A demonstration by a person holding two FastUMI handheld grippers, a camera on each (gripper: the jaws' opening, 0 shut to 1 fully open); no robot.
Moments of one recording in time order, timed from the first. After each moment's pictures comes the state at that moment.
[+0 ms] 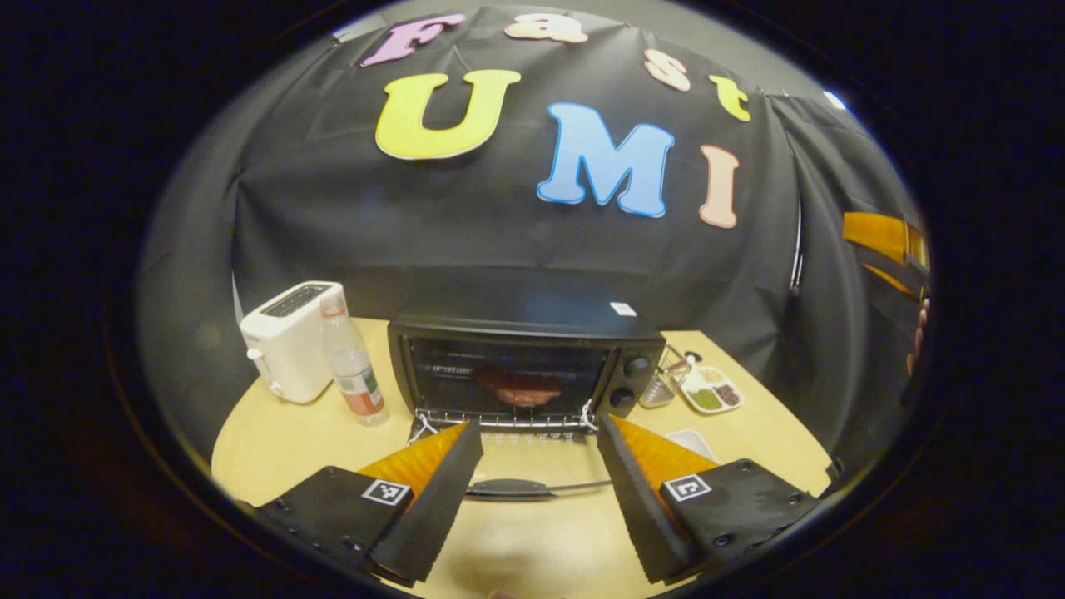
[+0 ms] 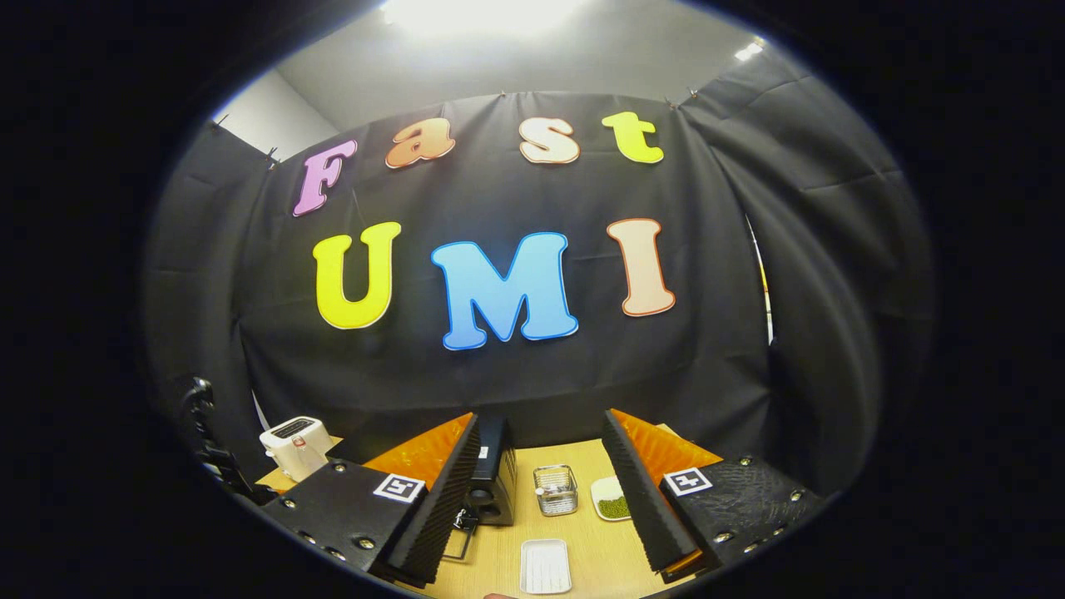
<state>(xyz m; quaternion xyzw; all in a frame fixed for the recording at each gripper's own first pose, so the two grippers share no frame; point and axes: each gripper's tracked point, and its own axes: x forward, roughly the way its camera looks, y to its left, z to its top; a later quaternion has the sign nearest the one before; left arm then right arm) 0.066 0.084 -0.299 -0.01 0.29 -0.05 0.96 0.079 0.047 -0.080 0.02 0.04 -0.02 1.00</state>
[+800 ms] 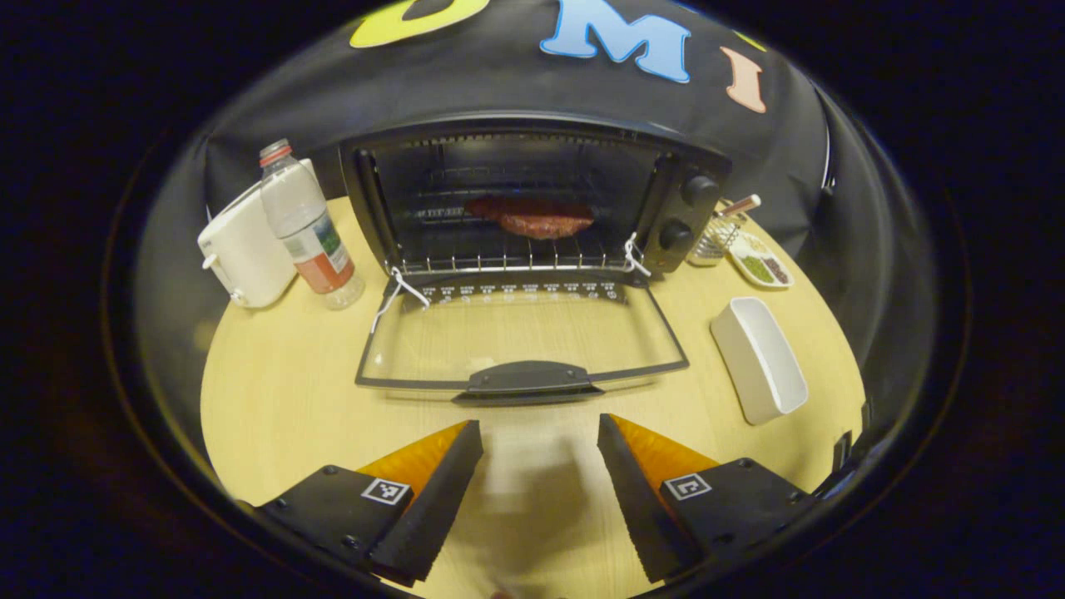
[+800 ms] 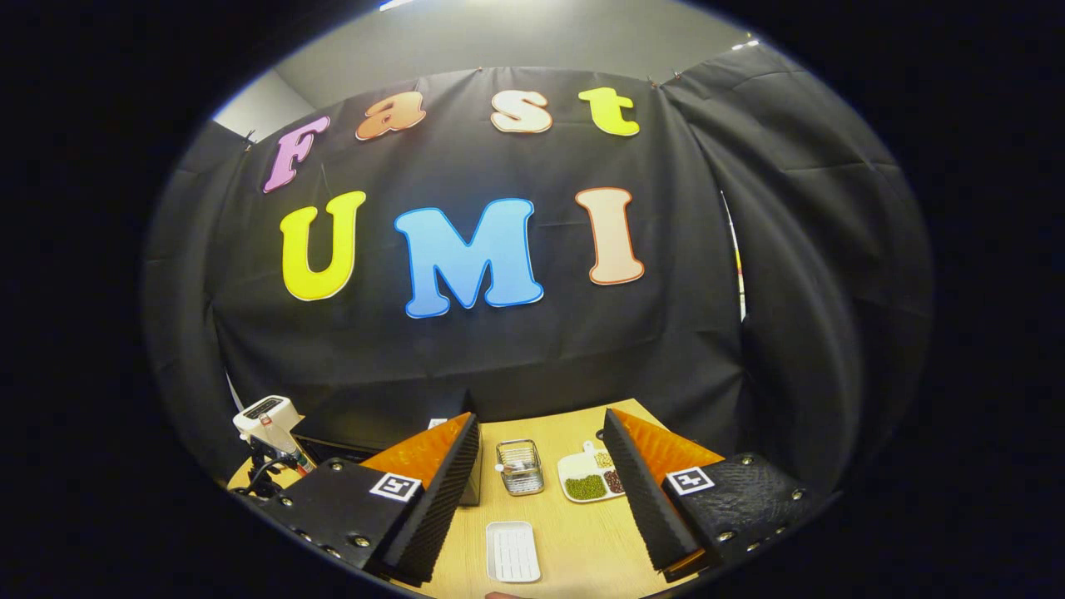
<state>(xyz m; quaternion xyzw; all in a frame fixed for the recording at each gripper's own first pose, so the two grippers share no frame) 0.028 0.103 -0.445 0.02 0.51 -0.04 0.86 0.082 0.003 -0.107 0.01 0.09 -0.06 0.99</state>
